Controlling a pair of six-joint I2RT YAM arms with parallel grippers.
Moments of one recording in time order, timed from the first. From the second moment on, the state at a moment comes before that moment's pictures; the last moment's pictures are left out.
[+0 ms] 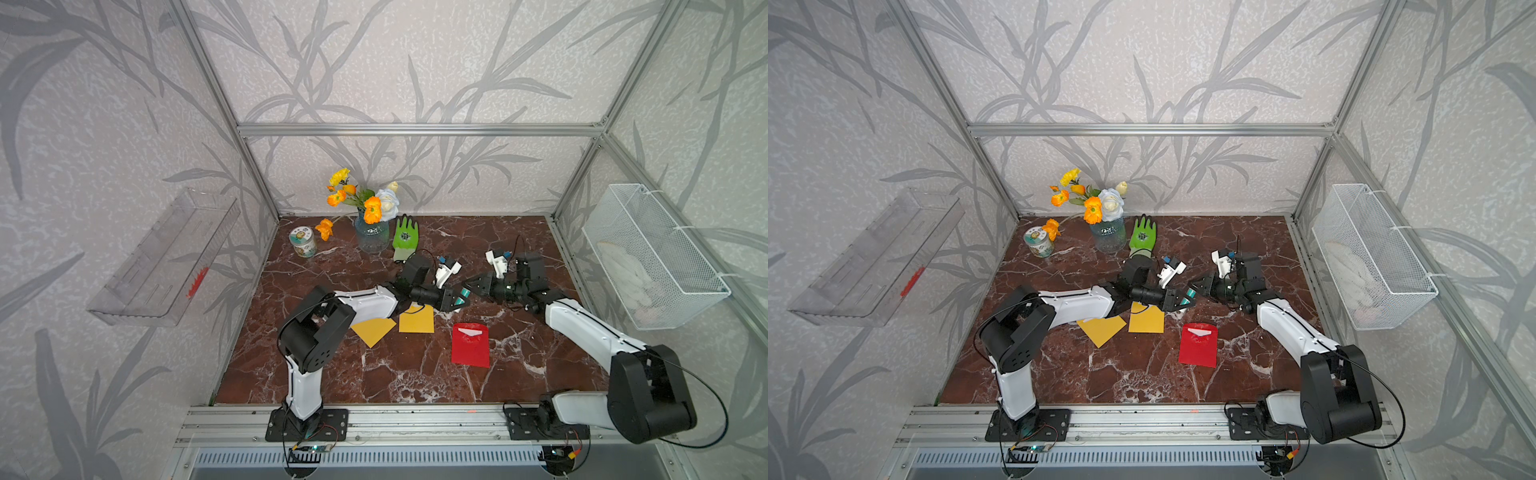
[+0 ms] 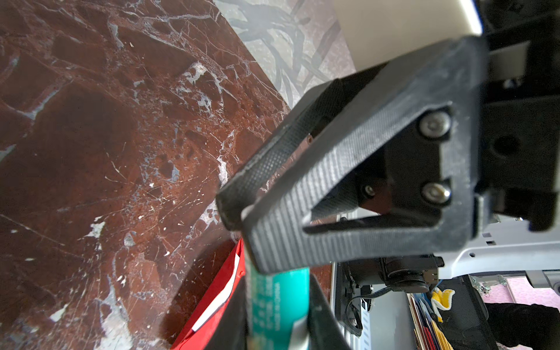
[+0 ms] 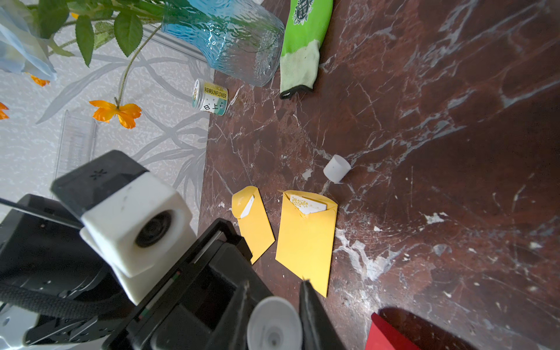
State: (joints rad) left arm -0.73 1.89 1.10 0.30 0.78 -0.50; right arm 0.20 1.34 0.75 -0.08 -0.73 0.69
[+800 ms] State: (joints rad) left arm -0.88 1.84 1.09 0.12 0.17 -0.37; right arm 0.42 1.36 0.80 -0.21 -0.20 0.80
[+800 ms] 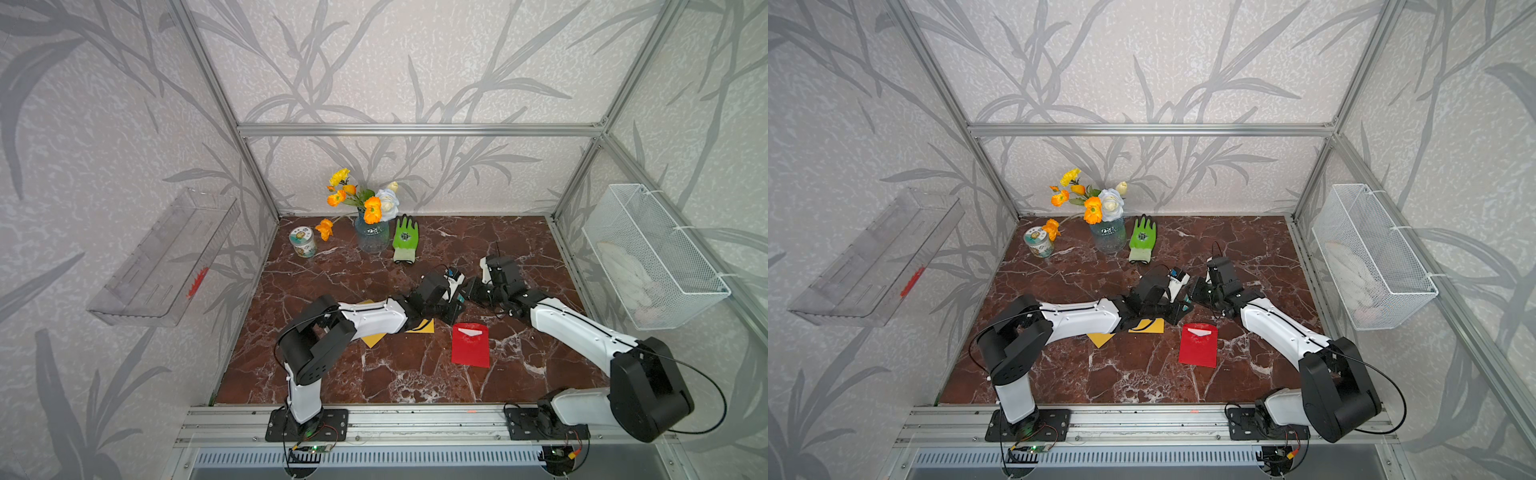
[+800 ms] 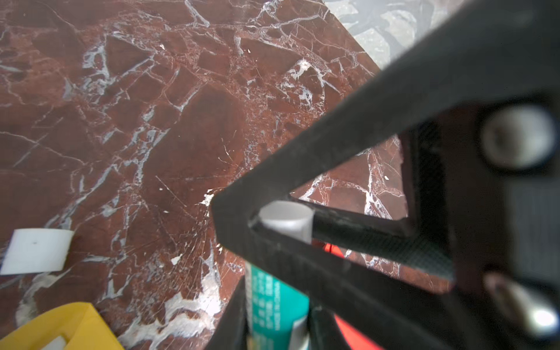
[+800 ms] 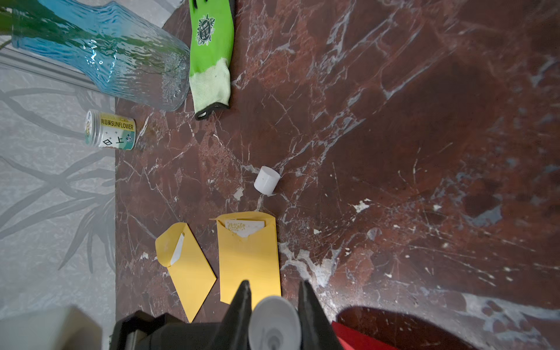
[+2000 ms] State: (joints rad) left arm -0.76 1.73 1.05 0.35 0.82 -0.62; right arm 0.18 1.22 0.74 0.01 -0.96 0.71
